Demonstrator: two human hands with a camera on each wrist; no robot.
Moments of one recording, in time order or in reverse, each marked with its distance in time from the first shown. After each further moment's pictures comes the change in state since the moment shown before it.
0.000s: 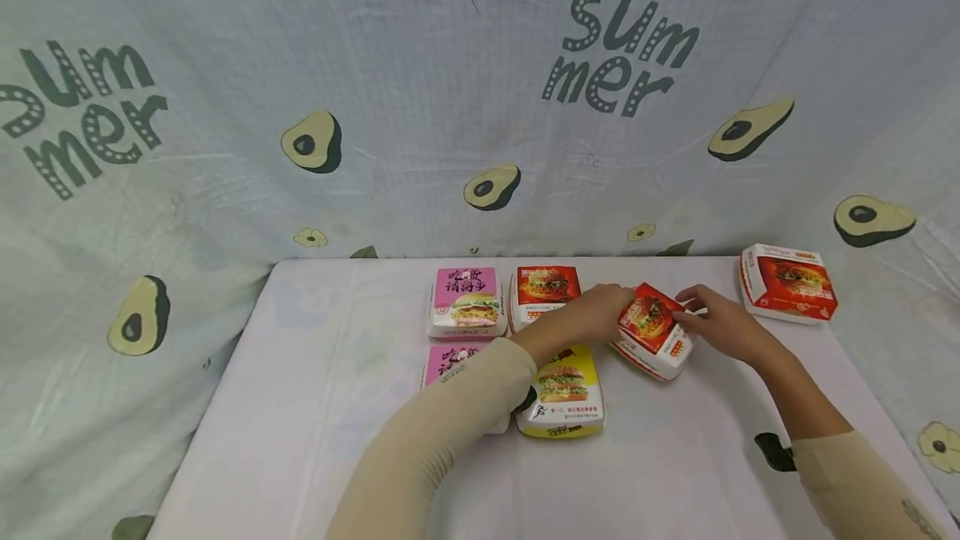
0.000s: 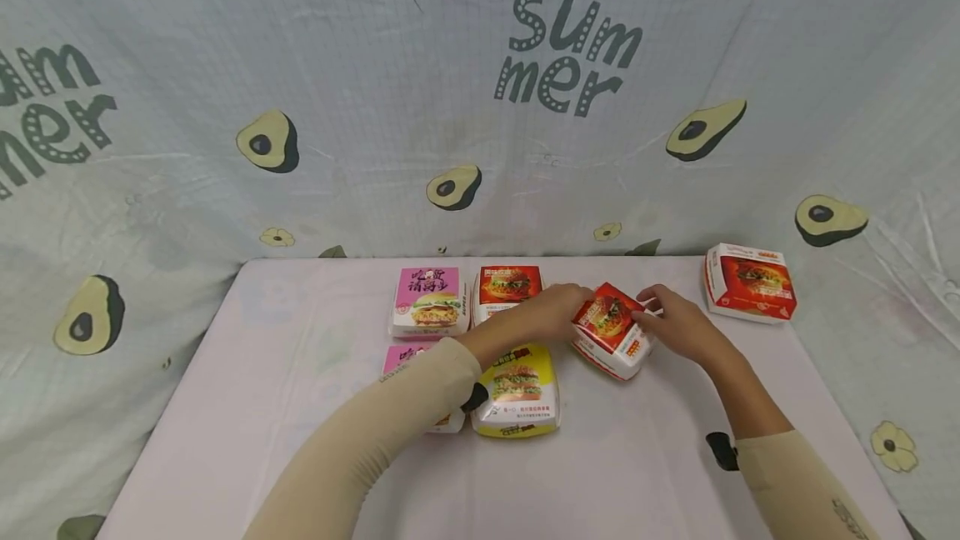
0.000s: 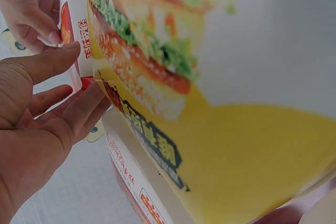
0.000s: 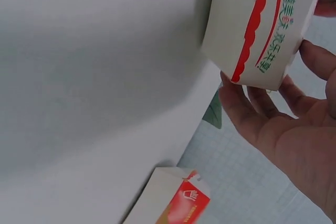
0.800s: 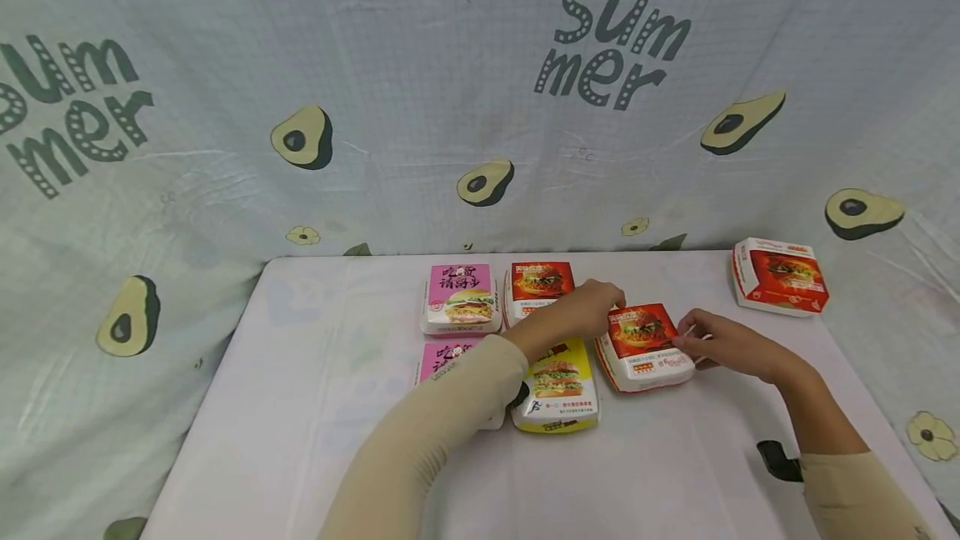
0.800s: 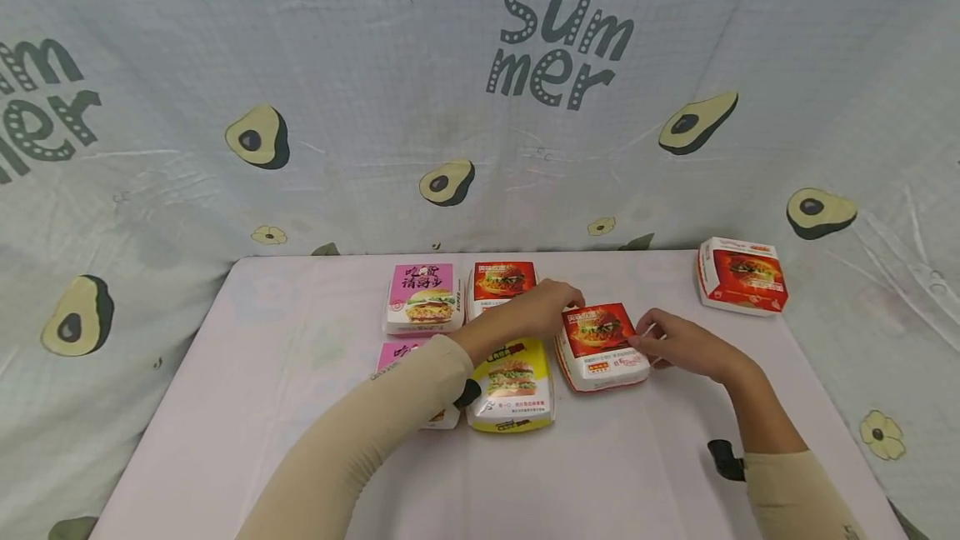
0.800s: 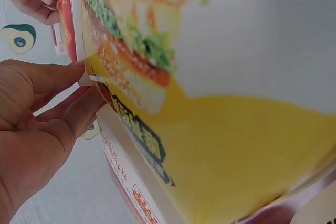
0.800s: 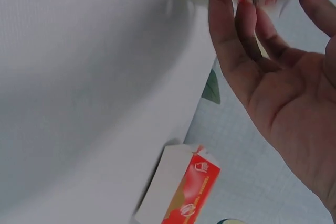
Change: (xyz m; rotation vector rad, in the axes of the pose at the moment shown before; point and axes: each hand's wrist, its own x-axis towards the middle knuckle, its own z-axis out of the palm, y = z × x) left_hand -0.001 -0.005 0.004 -0.051 -0.029 -0.034; right_hand -0.028 0.015 0.005 0.138 -0.217 0.046
